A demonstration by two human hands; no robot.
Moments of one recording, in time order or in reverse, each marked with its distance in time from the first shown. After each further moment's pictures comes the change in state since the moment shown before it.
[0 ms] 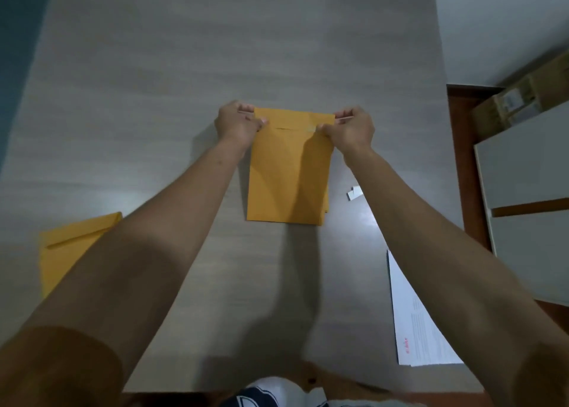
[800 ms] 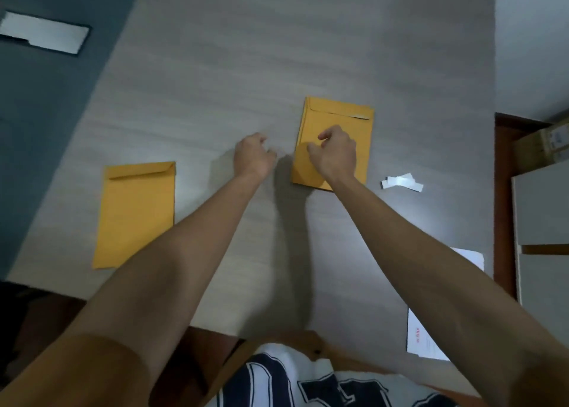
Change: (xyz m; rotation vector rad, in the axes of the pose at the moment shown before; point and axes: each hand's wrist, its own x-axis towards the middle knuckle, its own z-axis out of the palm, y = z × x) left_hand -0.079 -0.096 -0.058 0.389 0.082 0.126; right_hand -0.111 0.020 0.062 -0.362 -0.164 -0.295
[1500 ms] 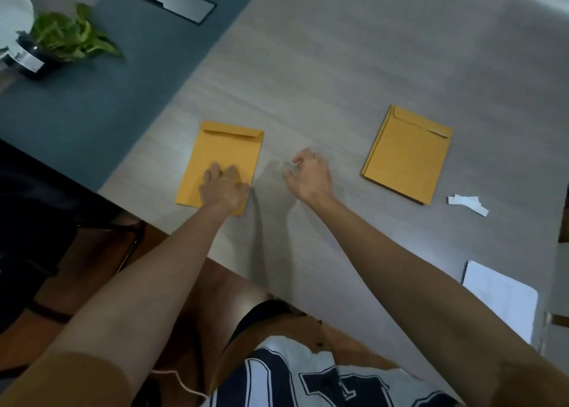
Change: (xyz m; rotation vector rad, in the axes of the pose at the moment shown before) left_hand -0.112 -0.216 -0.104 0.270 -0.117 -0.380; right_hand -0.144 -0.076 0.125 -0.190 -0.335 -0.371
